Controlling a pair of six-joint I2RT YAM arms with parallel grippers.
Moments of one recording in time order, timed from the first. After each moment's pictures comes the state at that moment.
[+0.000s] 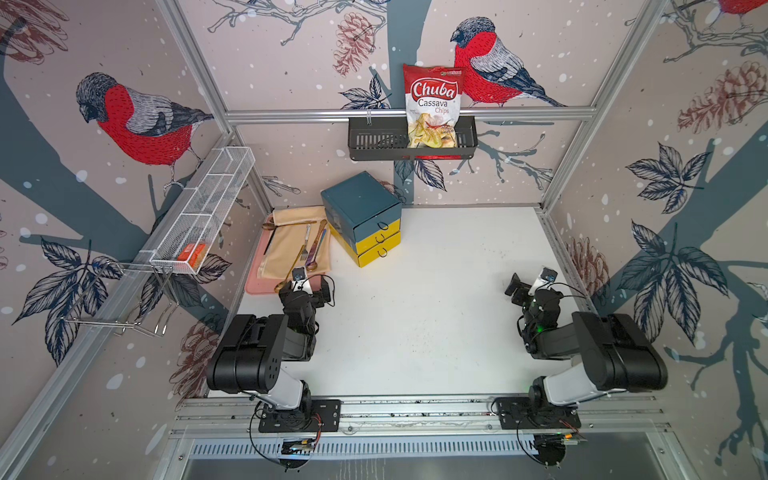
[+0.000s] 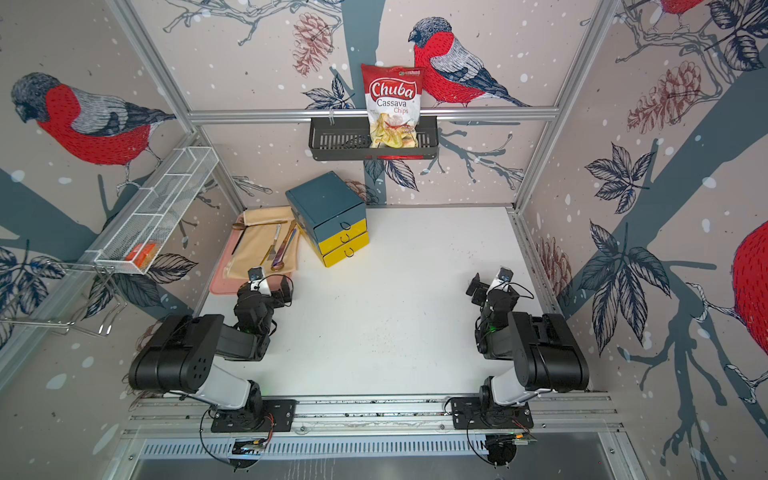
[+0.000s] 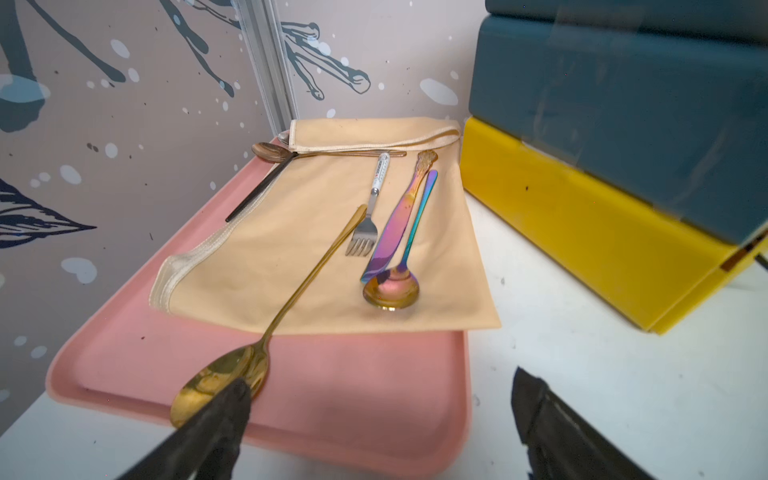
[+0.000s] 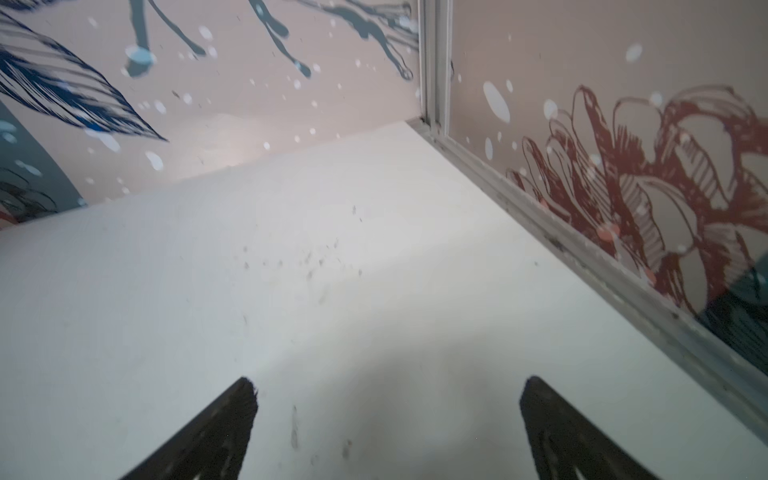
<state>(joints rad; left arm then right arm) -0.02 1.53 0.20 1.11 -0.19 -0.03 0.01 1.51 0.16 1.07 0.23 0.15</state>
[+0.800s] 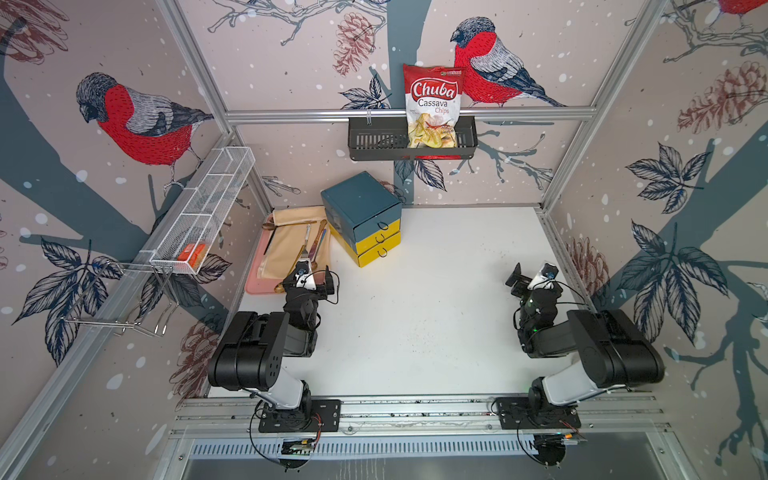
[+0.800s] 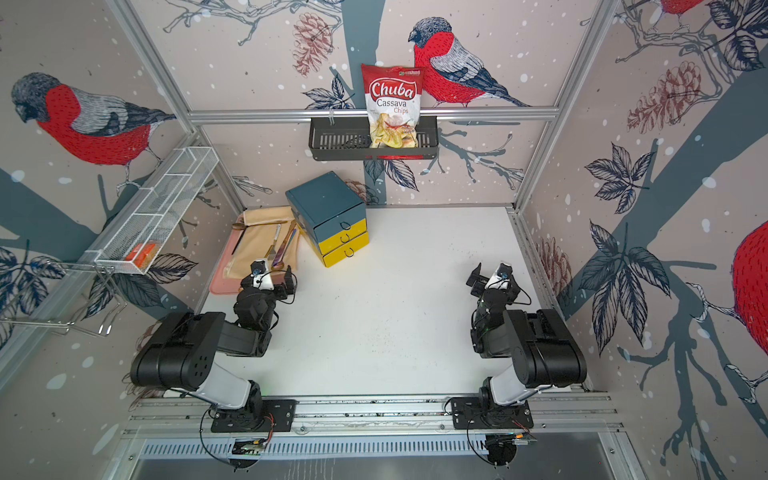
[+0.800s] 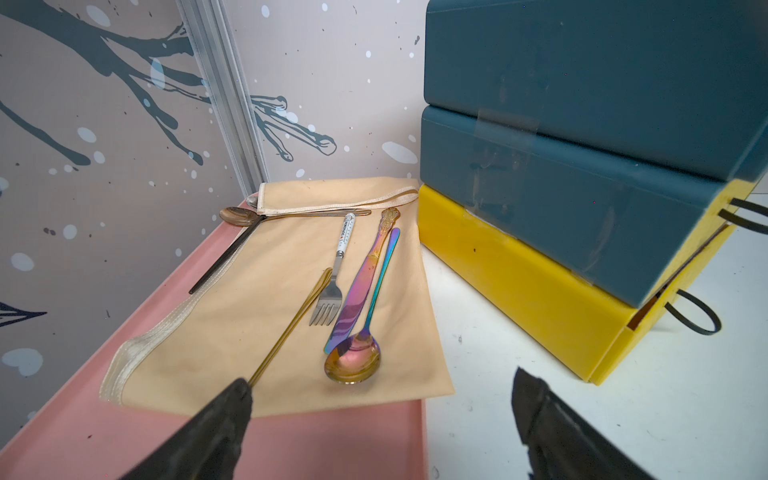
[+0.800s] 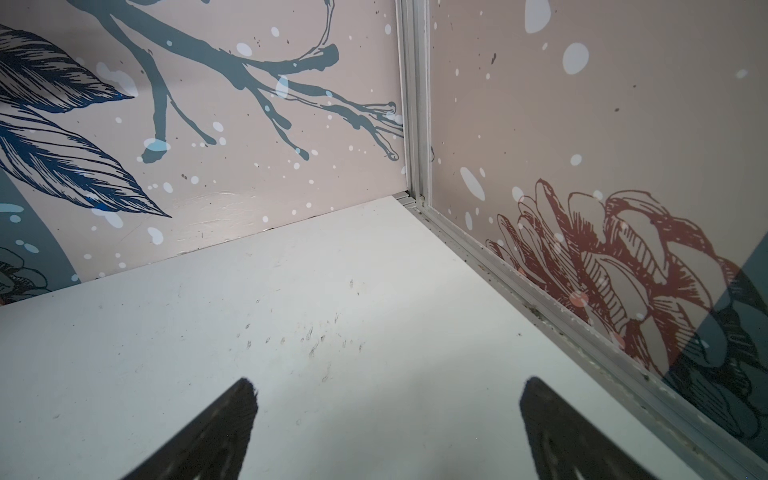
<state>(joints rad) -0.04 1.55 0.22 1.21 -0.12 0.02 0.08 1.54 0.18 1.27 0.39 0.10</state>
